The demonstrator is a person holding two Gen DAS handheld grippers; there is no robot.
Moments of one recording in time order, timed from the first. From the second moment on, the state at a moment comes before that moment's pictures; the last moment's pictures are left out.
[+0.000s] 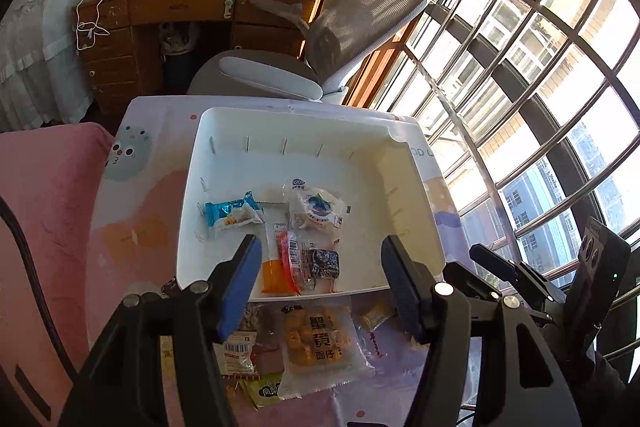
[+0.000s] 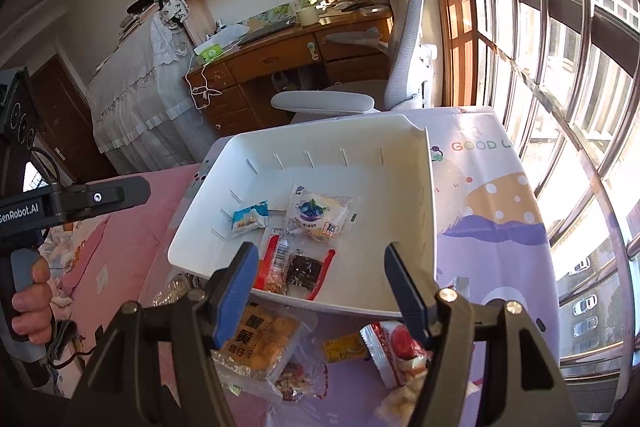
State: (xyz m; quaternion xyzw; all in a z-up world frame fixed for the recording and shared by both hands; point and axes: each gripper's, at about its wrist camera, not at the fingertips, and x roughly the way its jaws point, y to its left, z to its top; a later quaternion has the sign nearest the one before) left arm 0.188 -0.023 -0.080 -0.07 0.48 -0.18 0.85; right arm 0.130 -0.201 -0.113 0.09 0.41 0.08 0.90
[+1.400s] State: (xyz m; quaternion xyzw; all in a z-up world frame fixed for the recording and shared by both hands) left arm 0.130 -0.009 -0.158 -0.02 0.62 -0.25 0.74; right arm -0.006 -0.204 -0.177 0.17 0.47 -0.17 0.85
